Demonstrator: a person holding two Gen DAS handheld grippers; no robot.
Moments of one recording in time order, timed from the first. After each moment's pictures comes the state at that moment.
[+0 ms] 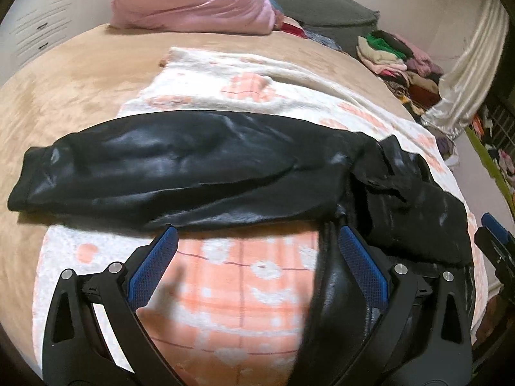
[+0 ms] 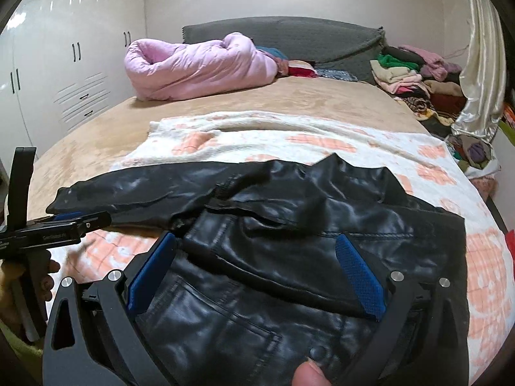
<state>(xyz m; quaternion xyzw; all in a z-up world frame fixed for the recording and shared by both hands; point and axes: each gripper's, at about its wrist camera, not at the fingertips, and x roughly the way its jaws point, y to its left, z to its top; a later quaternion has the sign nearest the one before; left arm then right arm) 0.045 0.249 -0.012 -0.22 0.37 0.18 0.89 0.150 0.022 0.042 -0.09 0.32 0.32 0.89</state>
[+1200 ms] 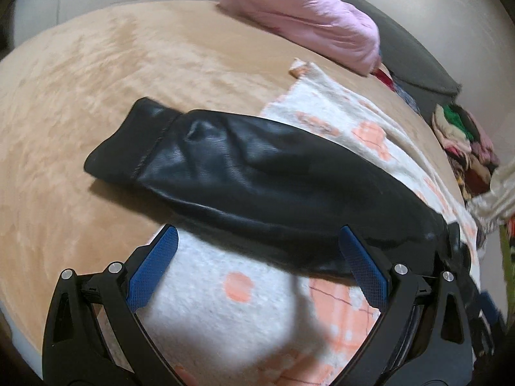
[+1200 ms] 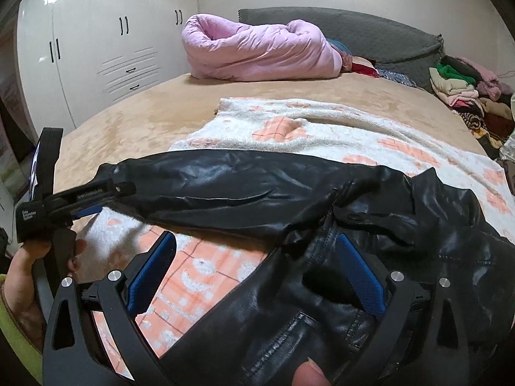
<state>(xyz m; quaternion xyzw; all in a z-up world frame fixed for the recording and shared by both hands) -0.022 0.360 -0.041 -0.35 0.31 0.33 0.82 0.116 0.133 0.021 -0.12 0.33 0.41 0.84</state>
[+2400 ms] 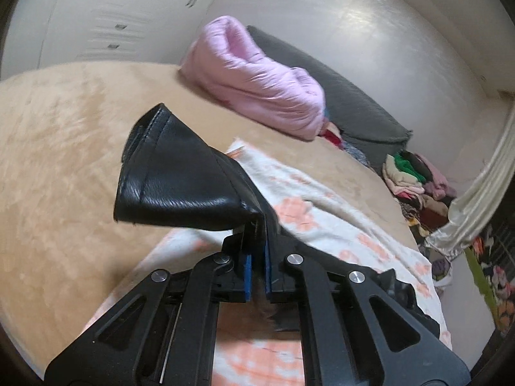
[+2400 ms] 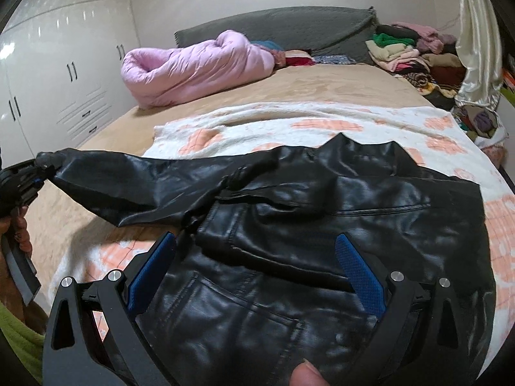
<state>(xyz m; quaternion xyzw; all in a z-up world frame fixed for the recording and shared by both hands) -0.019 0.312 0.067 -0.30 0.15 0.28 0.90 0.148 -0.002 0.032 -0.02 0.35 0.32 0.88</state>
